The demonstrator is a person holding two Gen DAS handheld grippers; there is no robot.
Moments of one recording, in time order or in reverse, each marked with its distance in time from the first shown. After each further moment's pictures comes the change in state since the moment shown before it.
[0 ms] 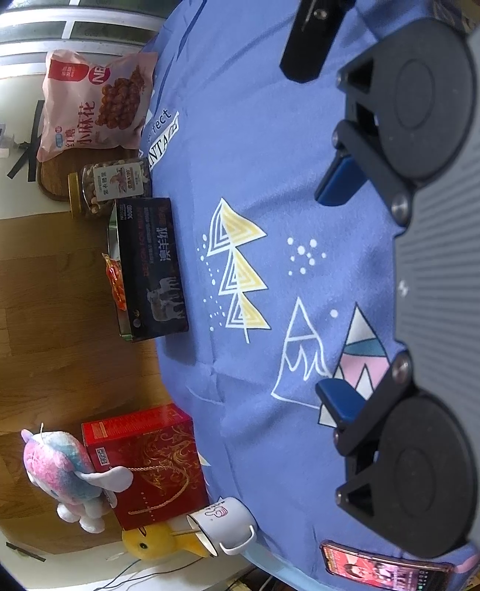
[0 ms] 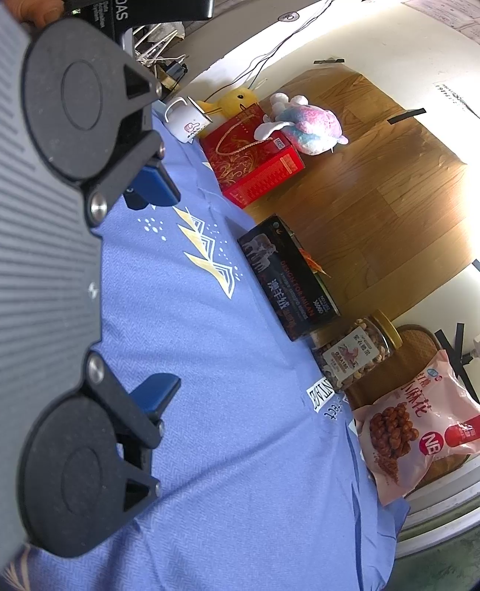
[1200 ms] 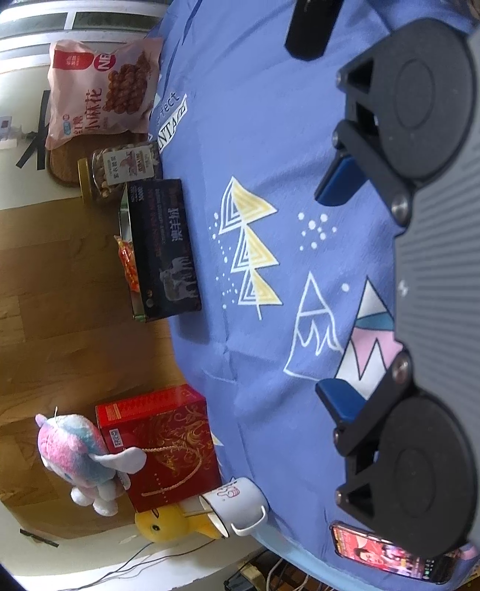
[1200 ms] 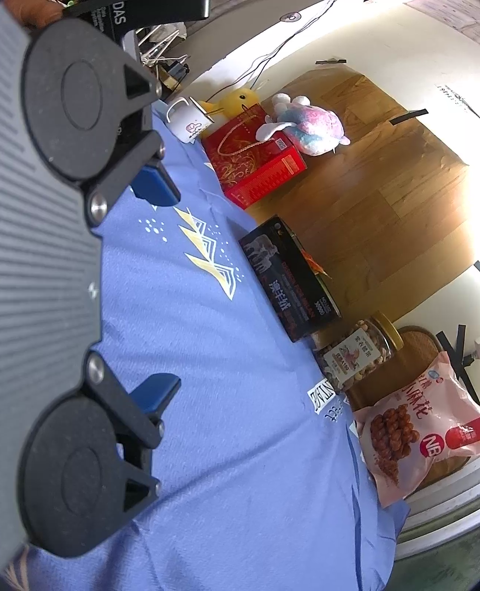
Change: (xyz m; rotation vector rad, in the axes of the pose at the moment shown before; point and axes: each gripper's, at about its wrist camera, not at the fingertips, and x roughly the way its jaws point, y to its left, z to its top) left arm 0.000 0.005 0.000 0.010 -0.038 0.057; right arm 0.001 0.002 -0.001 0.000 0.003 -0.001
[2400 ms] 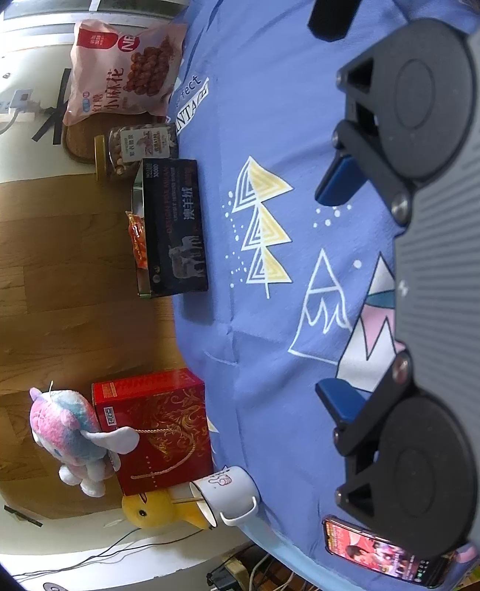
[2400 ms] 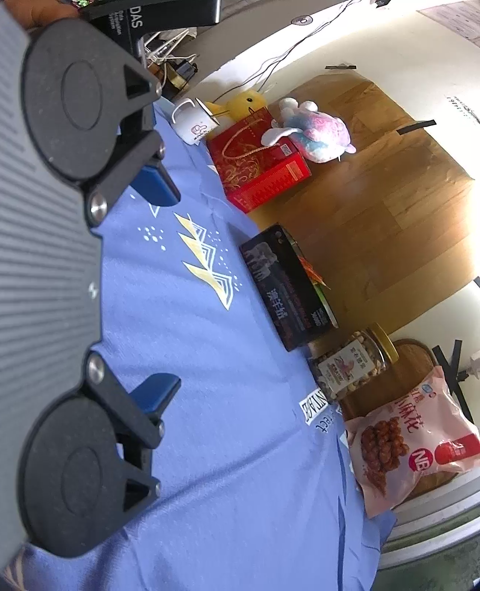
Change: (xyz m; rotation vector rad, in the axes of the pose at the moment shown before) left arm 0.000 0.019 0.002 -0.074 -0.017 0.019; right arm -0.002 0.014 0.002 -0.045 -0.004 -0.008
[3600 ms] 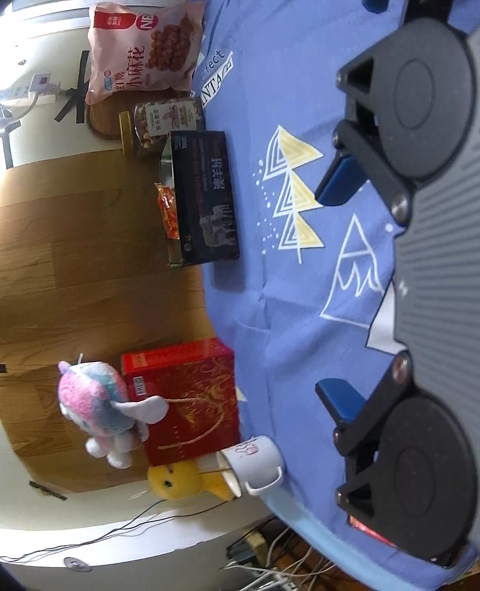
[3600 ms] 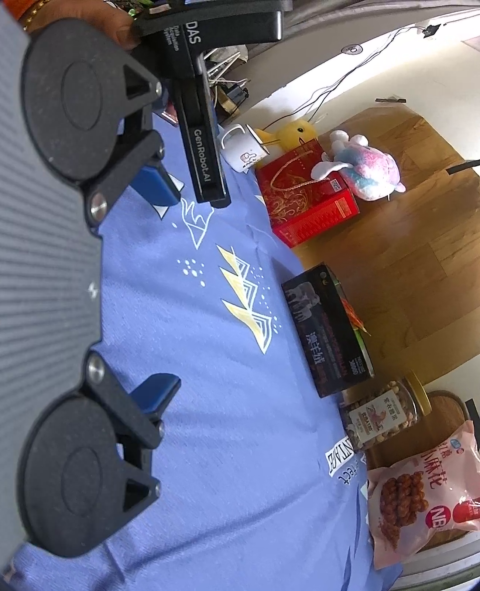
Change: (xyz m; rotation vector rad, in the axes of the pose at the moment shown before) left arm -0.004 0.008 0.005 0.000 -0.102 0.101; right arm 0.016 0.013 -0.001 -0.098 0.143 0.108
